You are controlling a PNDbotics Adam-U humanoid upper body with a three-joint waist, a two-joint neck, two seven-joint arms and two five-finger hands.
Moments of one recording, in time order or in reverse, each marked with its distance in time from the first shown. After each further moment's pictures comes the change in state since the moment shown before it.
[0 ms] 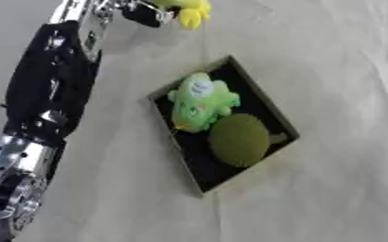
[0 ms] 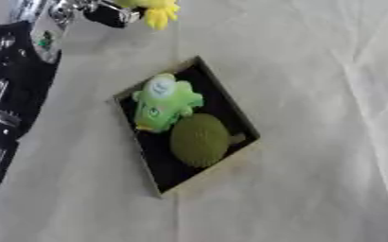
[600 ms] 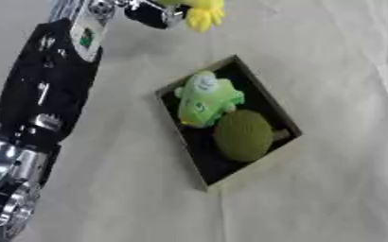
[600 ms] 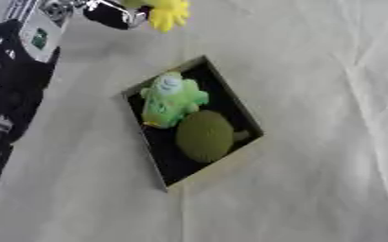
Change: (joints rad) left arm 0.087 -0.063 -0.119 -0.160 0.192 -0.050 -0.146; right arm 0.020 -0.006 -0.001 0.000 0.001 -0.002 -0.011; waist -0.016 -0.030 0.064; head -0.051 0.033
